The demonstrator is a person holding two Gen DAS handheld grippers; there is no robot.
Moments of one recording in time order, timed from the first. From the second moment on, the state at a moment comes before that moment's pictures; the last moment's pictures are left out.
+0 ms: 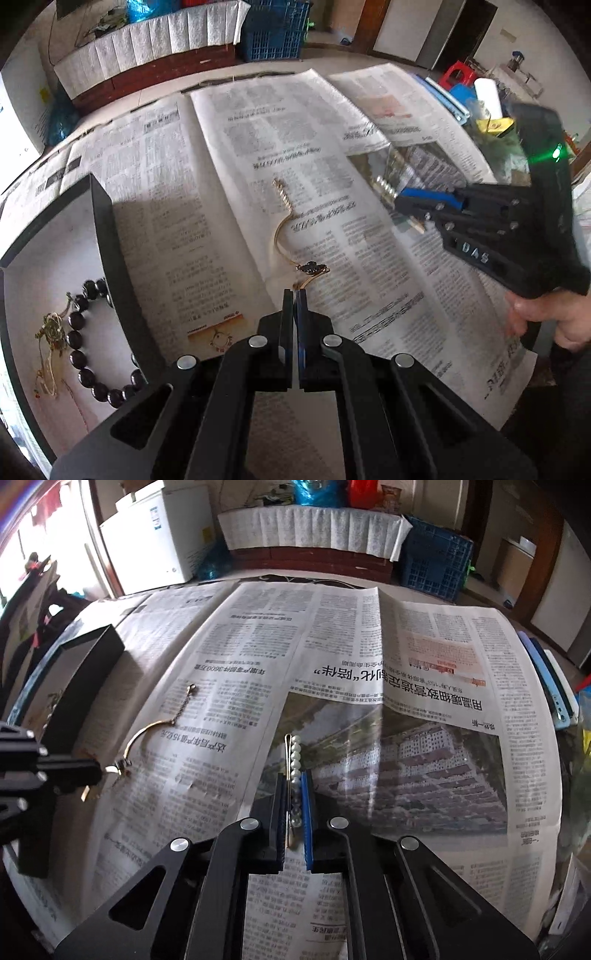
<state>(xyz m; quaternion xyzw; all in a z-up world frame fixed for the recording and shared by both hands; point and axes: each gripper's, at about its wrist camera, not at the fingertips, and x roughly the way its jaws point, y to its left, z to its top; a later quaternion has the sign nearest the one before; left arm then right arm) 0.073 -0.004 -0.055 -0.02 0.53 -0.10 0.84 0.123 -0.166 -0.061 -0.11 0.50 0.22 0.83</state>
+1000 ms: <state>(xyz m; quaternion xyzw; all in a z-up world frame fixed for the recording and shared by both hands) 0.087 -0.032 -0.079 0.08 0.54 -0.08 0.84 0.118 -0.175 -0.015 -0.07 0.46 0.25 0.85</state>
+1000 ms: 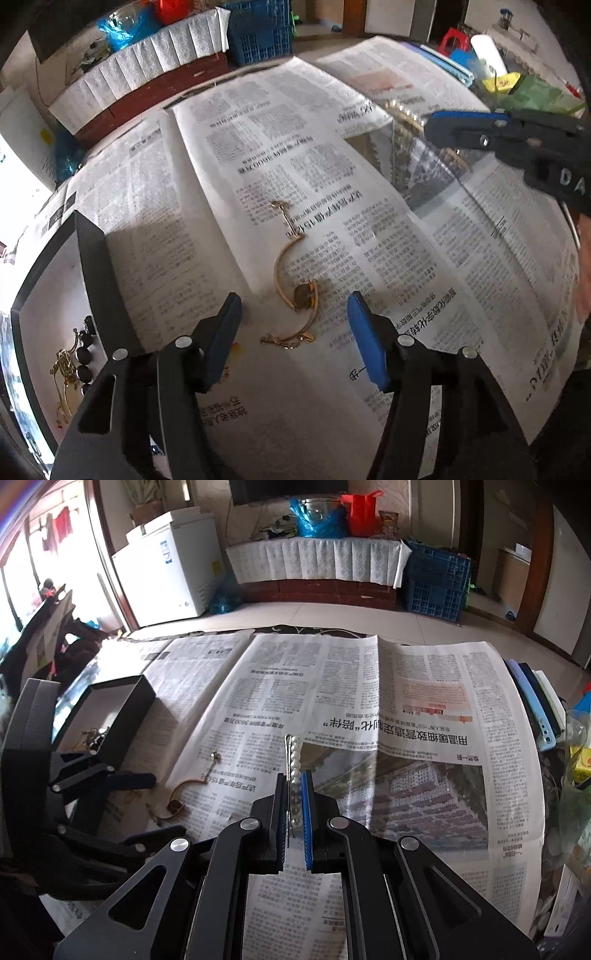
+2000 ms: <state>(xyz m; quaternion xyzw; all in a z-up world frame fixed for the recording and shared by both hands) 0.051 0.031 0.050 -0.04 0.42 -0.09 0.90 0.105 -0.154 0.024 -0.06 0.41 0.28 0.87</state>
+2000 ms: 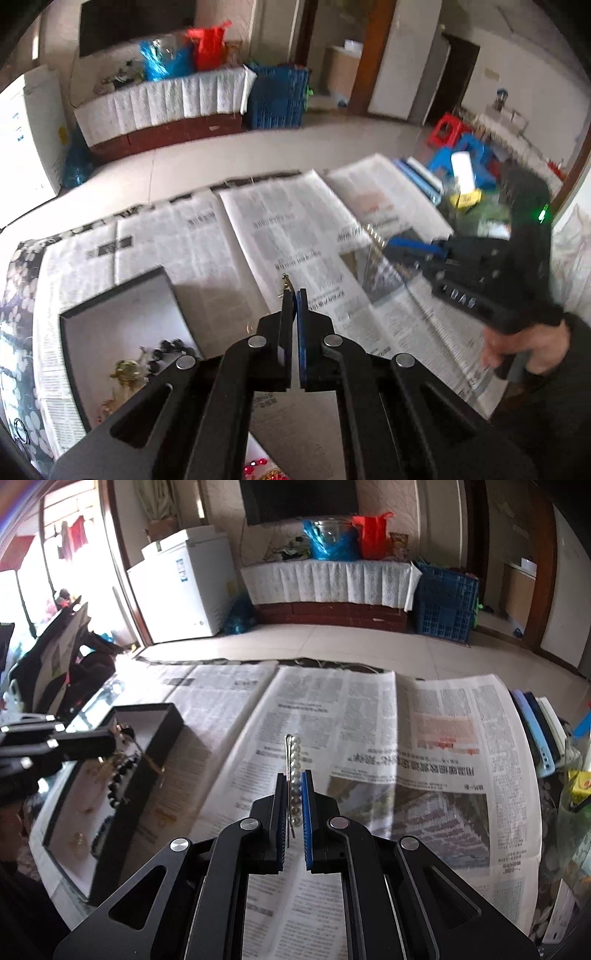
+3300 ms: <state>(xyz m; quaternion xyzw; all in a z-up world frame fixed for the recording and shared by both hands) -0.001 0.165 0.041 -0.05 0.42 0.03 0.90 0.038 0.036 0.035 -0.11 0.39 0.42 0.81</state>
